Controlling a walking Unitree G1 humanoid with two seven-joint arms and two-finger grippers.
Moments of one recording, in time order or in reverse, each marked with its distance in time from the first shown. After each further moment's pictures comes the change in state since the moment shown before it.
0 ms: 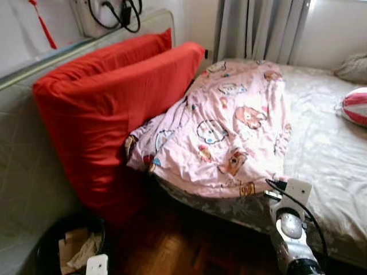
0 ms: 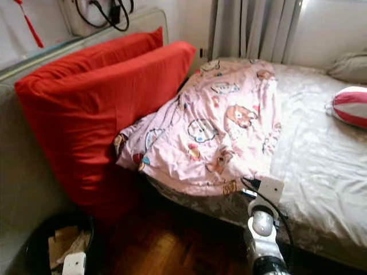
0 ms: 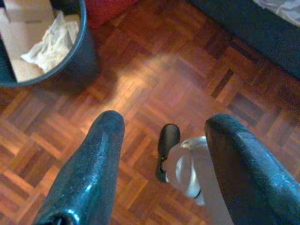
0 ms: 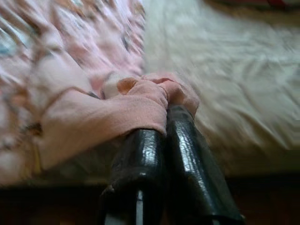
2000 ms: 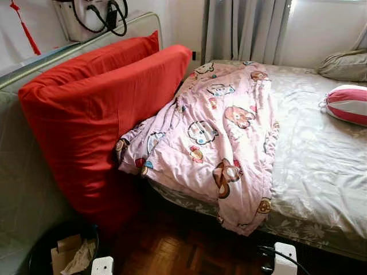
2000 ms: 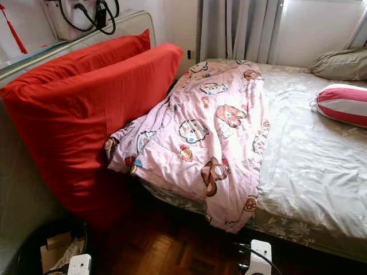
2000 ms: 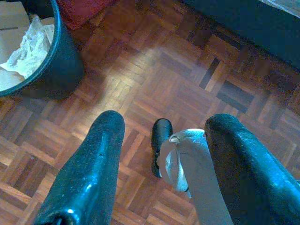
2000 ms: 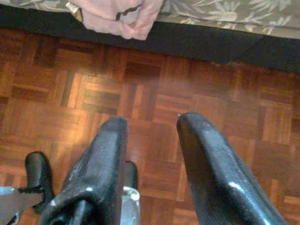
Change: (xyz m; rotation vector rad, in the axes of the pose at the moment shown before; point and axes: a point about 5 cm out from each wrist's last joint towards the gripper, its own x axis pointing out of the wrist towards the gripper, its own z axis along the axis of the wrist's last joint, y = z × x) left arm -0.002 -0.008 -0.010 0.037 0.029 -0.037; right arm -0.062 -0.022 -0.129 -0.079 0.564 0.235
